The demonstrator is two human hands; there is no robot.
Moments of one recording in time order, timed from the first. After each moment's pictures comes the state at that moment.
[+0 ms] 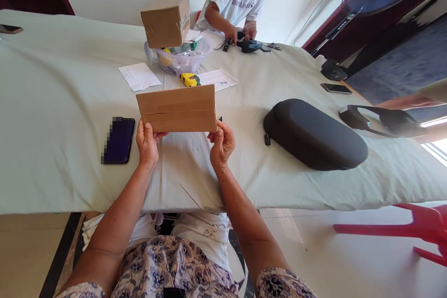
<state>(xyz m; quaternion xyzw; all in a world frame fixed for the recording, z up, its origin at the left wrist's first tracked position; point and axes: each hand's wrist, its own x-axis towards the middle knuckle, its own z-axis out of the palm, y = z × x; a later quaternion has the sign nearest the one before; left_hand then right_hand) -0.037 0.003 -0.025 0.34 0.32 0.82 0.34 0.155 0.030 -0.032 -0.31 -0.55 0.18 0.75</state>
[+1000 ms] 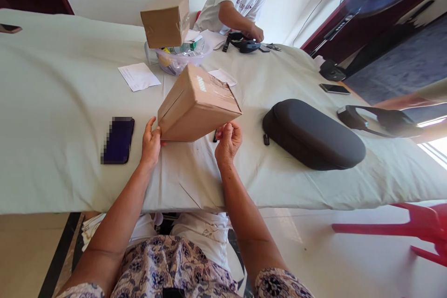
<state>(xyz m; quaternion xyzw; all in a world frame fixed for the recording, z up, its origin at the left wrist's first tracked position) -0.045 0.013 -0.045 0.37 0.43 0.73 0.37 0.167 0.043 -0.023 -0.31 -0.46 0.27 0.79</state>
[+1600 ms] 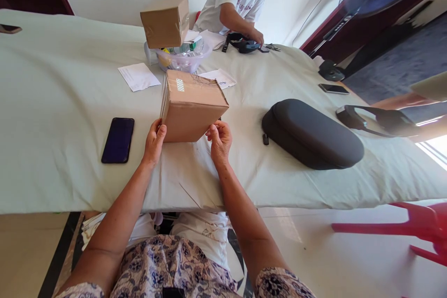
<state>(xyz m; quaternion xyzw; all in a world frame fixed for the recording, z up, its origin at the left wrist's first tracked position) -0.041 0.003 -0.034 0.47 0.43 0.68 0.36 0.165 0.042 -0.028 -0.32 -0.56 0.30 0.70</state>
